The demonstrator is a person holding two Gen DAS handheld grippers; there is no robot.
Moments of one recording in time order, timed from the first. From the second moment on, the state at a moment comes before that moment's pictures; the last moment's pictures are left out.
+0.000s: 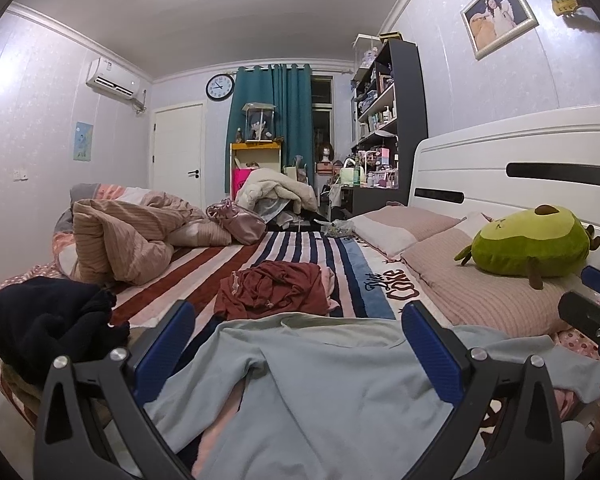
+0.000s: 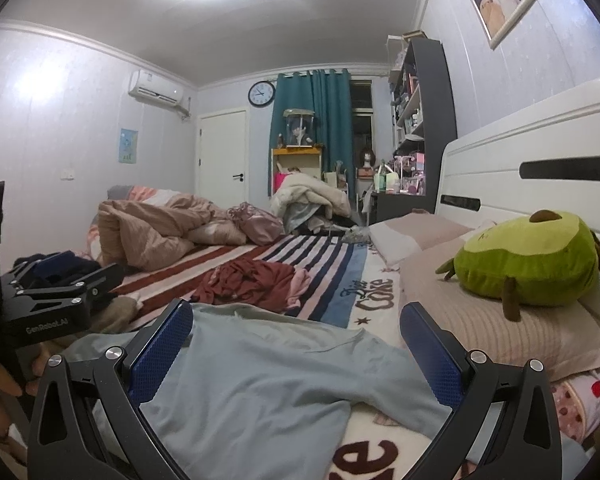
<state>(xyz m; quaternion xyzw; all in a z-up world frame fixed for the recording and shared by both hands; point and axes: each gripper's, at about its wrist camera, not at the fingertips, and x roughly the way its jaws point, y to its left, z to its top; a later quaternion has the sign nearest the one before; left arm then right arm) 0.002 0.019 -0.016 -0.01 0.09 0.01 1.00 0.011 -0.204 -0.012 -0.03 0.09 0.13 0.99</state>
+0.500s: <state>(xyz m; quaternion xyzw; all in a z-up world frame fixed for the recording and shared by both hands) 0.013 0.092 -0.050 -0.04 0.17 0.03 0.98 0.050 -0.168 -0.048 -0.03 0.14 0.15 0.98</state>
